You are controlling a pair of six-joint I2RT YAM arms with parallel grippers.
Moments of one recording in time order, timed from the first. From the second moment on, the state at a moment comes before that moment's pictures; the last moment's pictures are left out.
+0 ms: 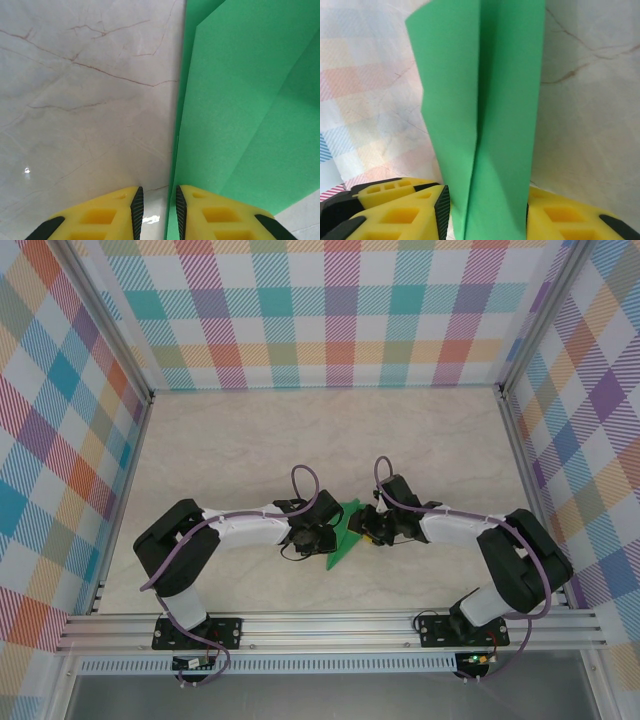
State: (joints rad) left arm -0.91 1.73 0.97 -0.44 0.07 -0.96; right arm 0.59 1.50 0.63 -0.09 -0.45 0.97
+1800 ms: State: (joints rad) left arm -0.86 1.16 0.69 -0.50 -0.24 -1.12; right arm 0.79 1.82 1.39 -1.25 0.41 0.63
